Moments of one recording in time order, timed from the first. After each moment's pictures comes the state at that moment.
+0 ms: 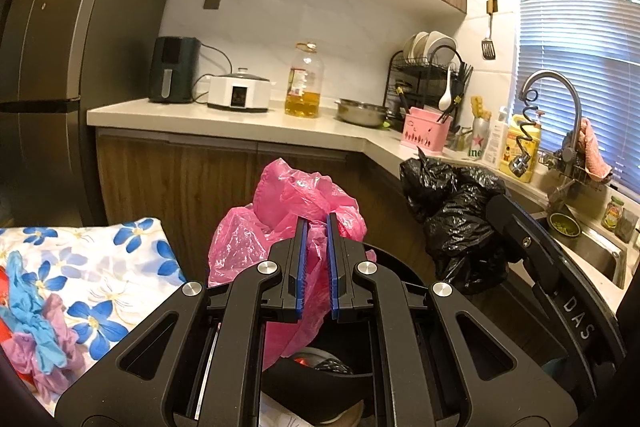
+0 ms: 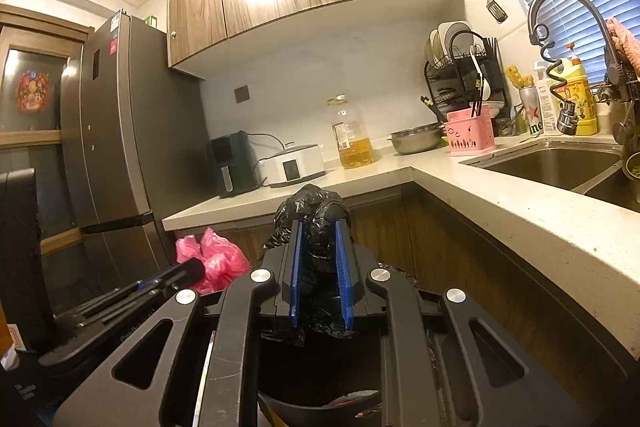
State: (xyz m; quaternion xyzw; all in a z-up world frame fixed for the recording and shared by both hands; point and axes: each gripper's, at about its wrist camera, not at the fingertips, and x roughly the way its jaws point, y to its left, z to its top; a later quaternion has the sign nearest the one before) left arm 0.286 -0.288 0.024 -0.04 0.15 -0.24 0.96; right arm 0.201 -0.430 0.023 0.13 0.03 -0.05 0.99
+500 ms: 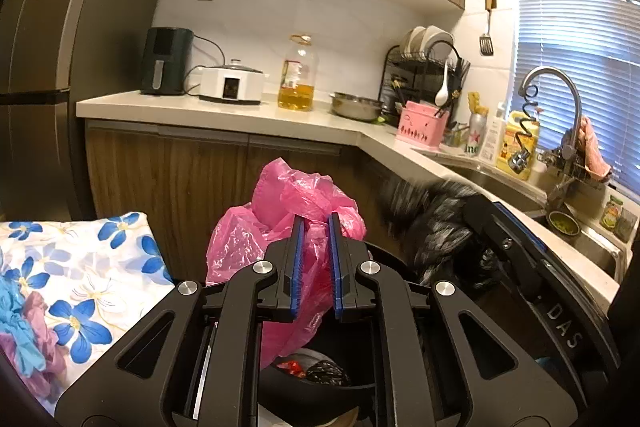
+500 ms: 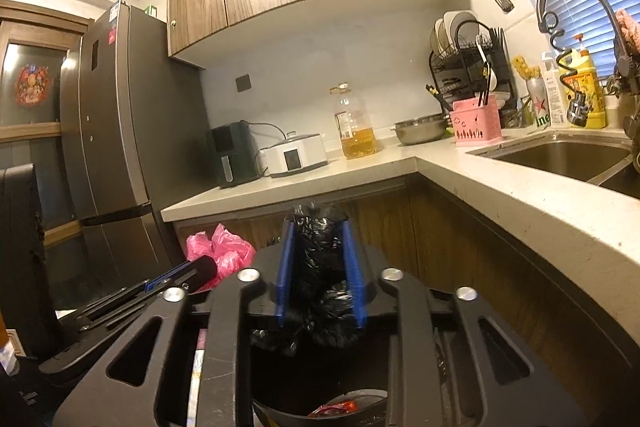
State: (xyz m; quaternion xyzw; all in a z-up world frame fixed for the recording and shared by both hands) left arm 0.305 -0.294 0.011 -0.04 0.16 -0.26 0.95; right arm 0.225 -0.437 0.012 0.13 0.05 -0.05 0.99
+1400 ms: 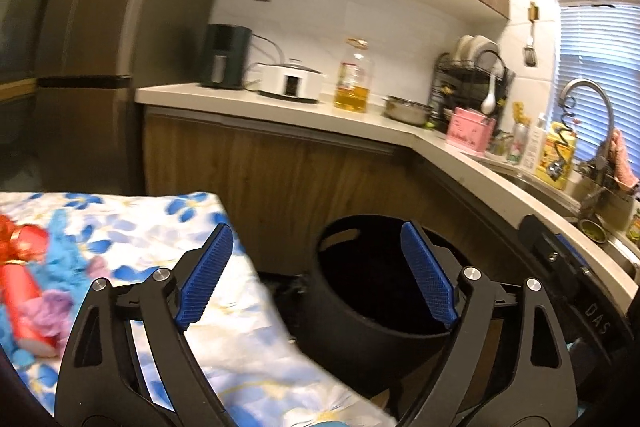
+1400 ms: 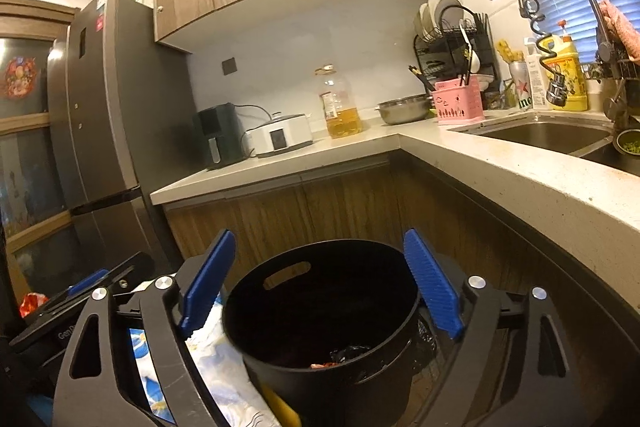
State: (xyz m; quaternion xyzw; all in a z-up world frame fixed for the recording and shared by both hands) left arm 0.271 -0.226 0.003 -0.07 0.17 -0.16 0.97; right arm 0.198 -0.424 0.000 0.13 0.08 -0.07 0.99
